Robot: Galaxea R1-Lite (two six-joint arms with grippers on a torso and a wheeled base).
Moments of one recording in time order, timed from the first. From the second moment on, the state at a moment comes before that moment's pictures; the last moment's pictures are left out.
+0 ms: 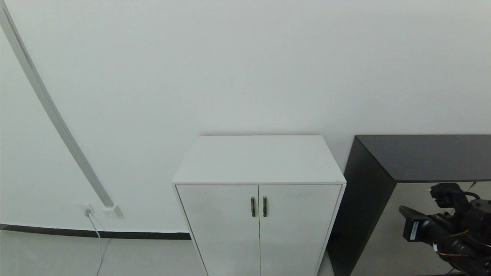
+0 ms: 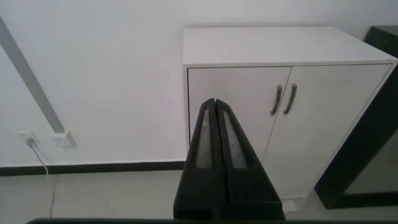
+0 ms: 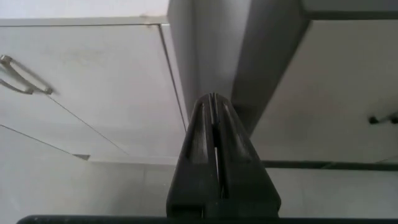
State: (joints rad) left arm 0.00 0.00 0.00 0.00 -0.01 0.00; right arm 0.14 1.88 -0.03 -1.57 -0.10 0.08
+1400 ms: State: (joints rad) left arm 0.00 0.00 0.00 0.00 -0.01 0.00; right arm 0.11 0.79 0.00 -0.42 -0.06 0.06
